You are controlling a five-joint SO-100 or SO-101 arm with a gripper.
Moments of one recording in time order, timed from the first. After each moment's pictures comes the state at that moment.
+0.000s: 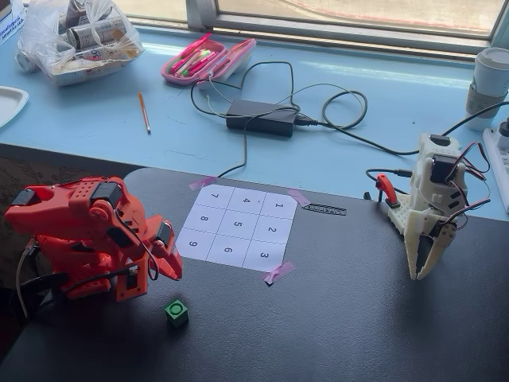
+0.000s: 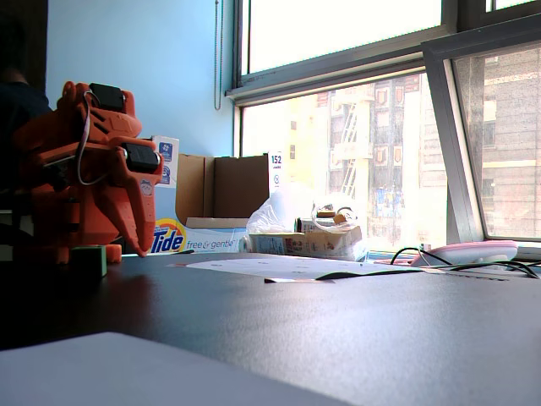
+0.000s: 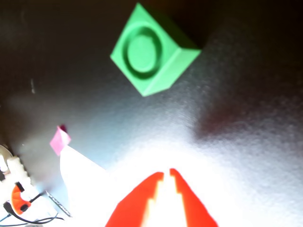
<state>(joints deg) -0.8 189.2 172.5 66.5 2.1</state>
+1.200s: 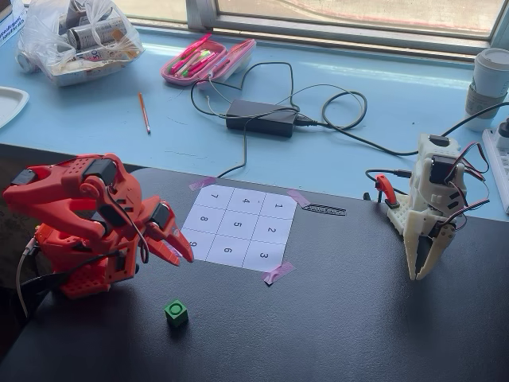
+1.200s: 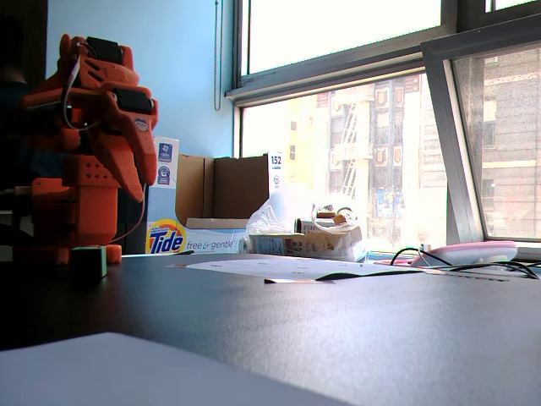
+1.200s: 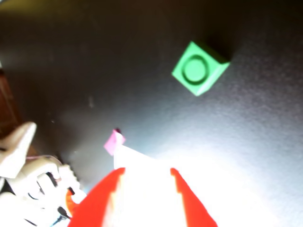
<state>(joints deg) 5.5 169.0 147.0 66.8 5.7</state>
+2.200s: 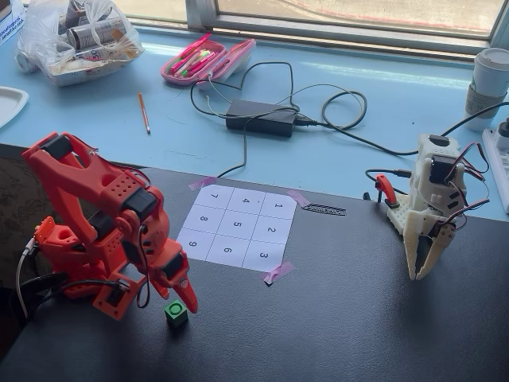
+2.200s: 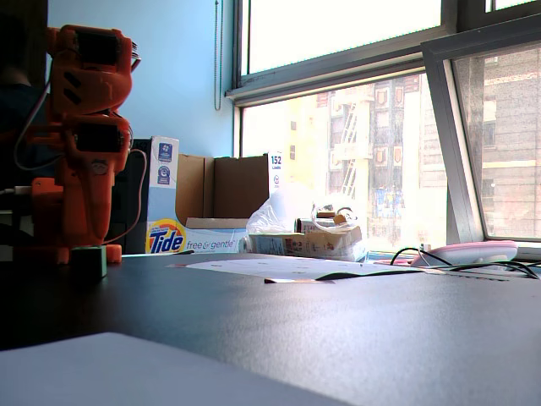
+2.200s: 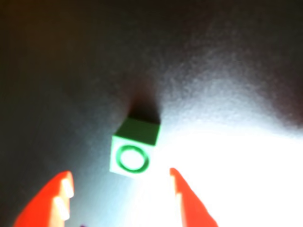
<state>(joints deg) 19.4 129.0 137.7 57.2 10.6</state>
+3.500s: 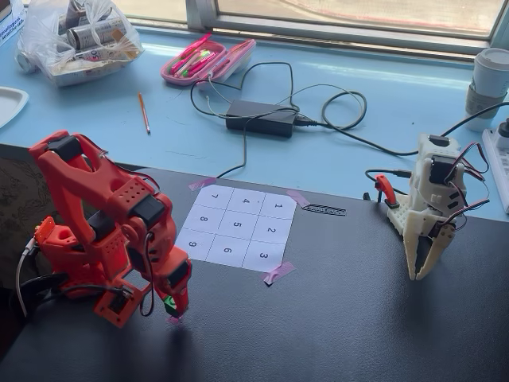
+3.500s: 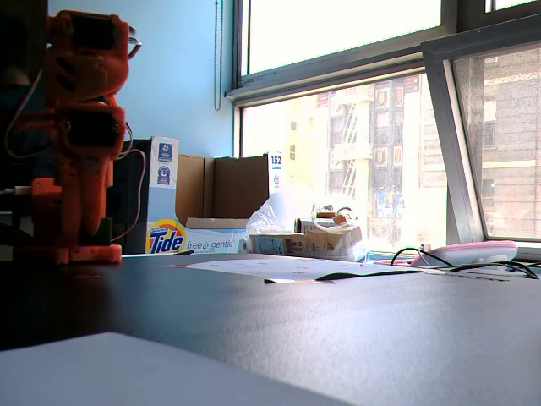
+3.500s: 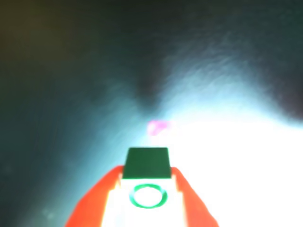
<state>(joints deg) 20.0 118.7 120.6 65.6 8.8</state>
